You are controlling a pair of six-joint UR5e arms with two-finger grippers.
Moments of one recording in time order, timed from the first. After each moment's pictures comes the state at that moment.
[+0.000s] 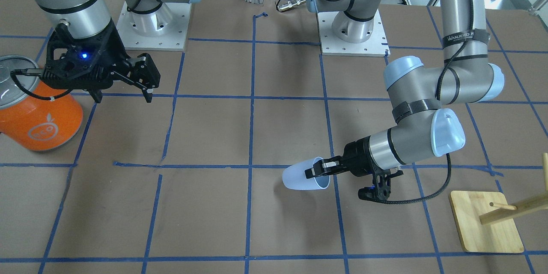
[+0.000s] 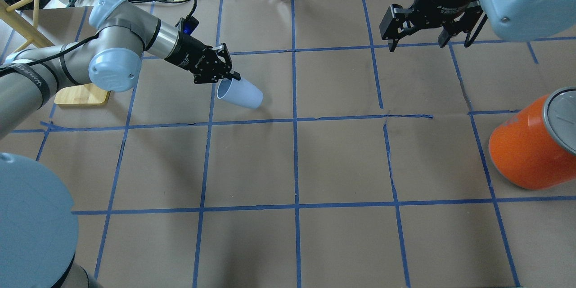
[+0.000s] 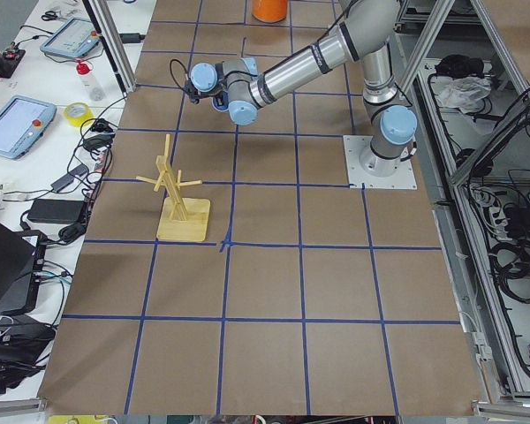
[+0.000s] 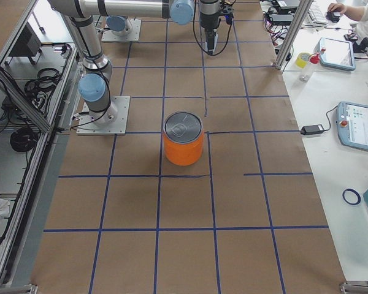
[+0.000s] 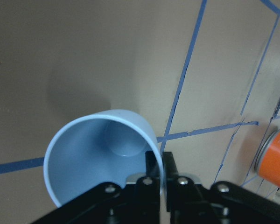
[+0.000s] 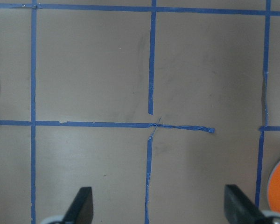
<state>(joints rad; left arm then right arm) -1.44 -2.00 -1.66 -1.12 0.90 -0.16 1.58 -1.51 1.55 -1.71 -1.58 -0.02</state>
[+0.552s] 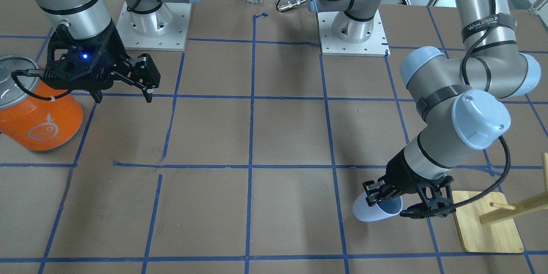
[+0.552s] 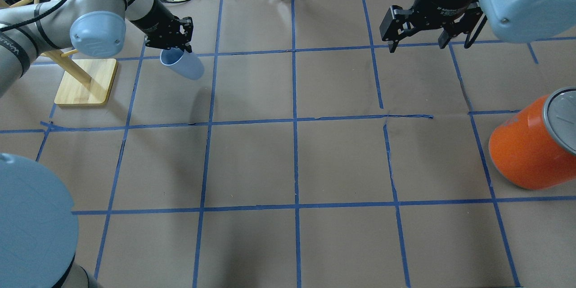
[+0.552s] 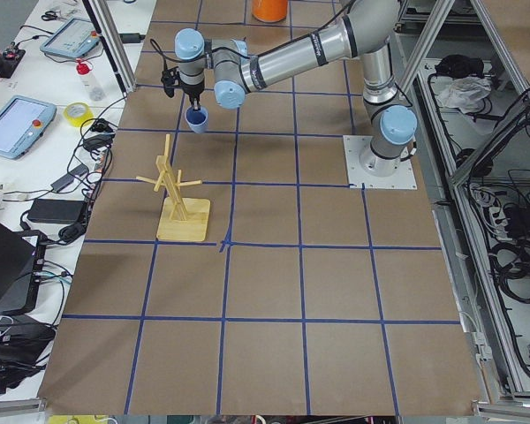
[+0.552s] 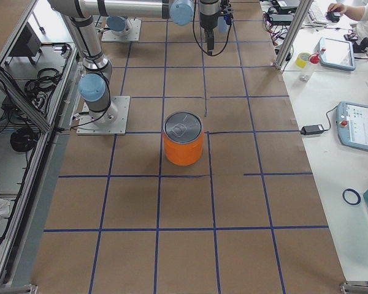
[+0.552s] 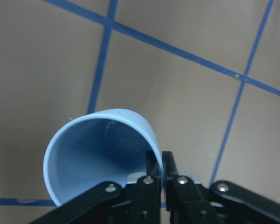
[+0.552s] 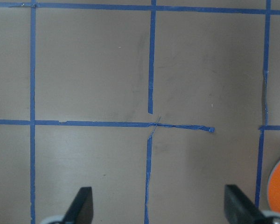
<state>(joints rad) -1.45 -2.01 -1.51 -1.07 1.42 -0.04 1.58 -1.51 1.56 -1.71 -1.58 -0.02</state>
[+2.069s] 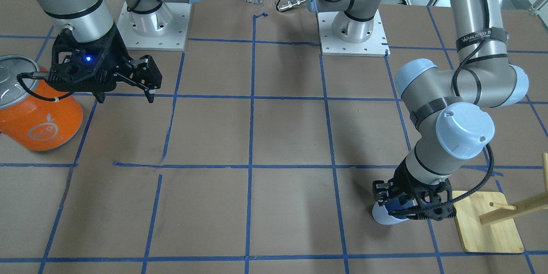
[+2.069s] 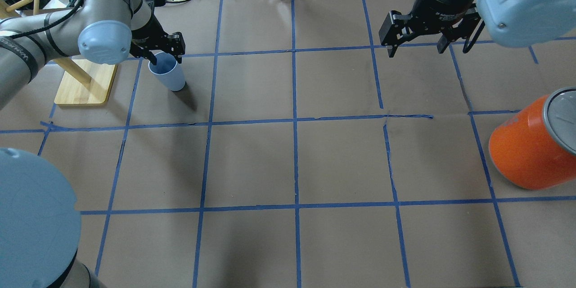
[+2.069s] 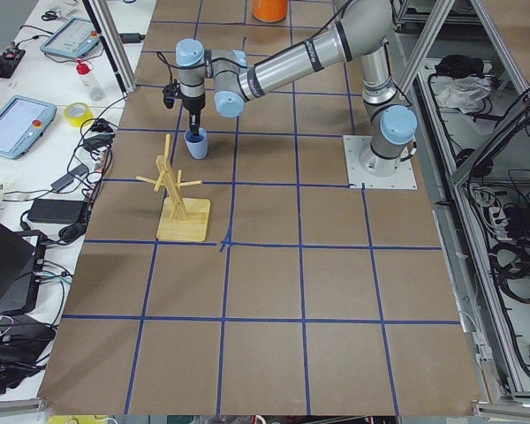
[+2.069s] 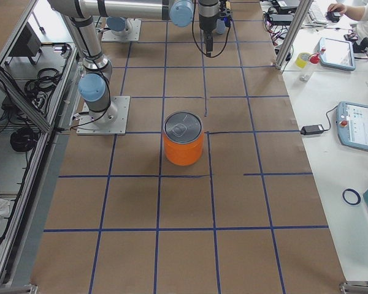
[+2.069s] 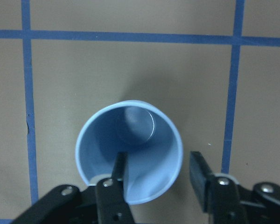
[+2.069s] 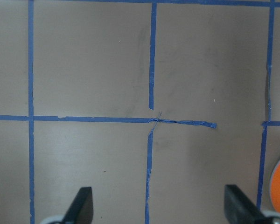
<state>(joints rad) -1.45 -2.00 -1.53 -1.09 1.57 0.08 1.58 -1.51 1.57 -1.71 -1.58 -0.02</state>
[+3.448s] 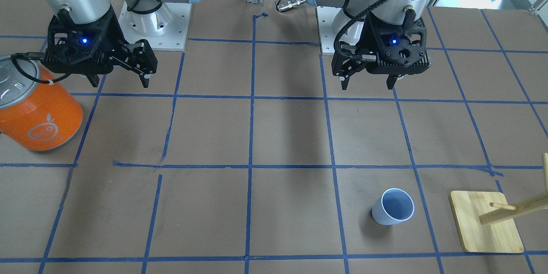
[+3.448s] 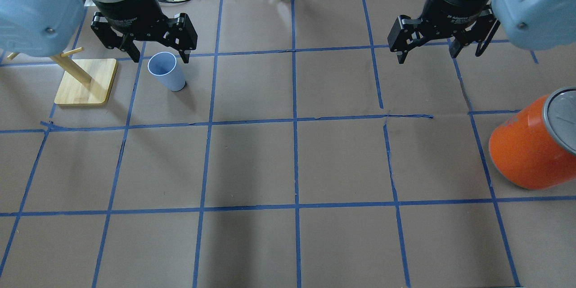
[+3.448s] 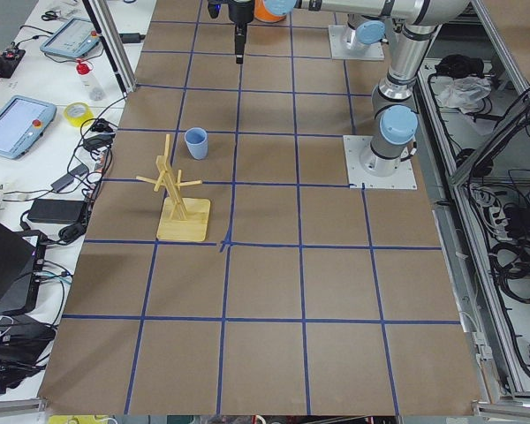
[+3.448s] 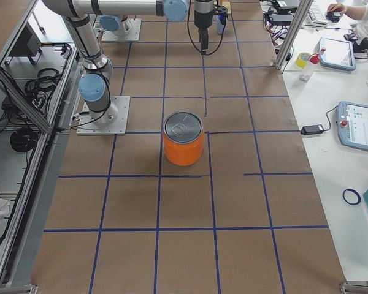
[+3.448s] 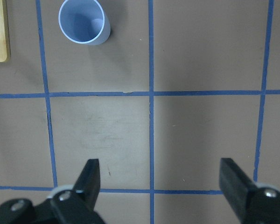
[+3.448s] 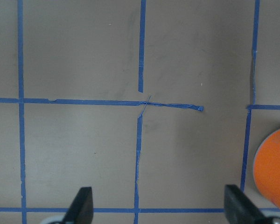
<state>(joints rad) -1.65 -1.61 -1.52 -1.53 1.66 -0.05 1.59 -1.56 1.57 -1.64 -1.62 -0.03</state>
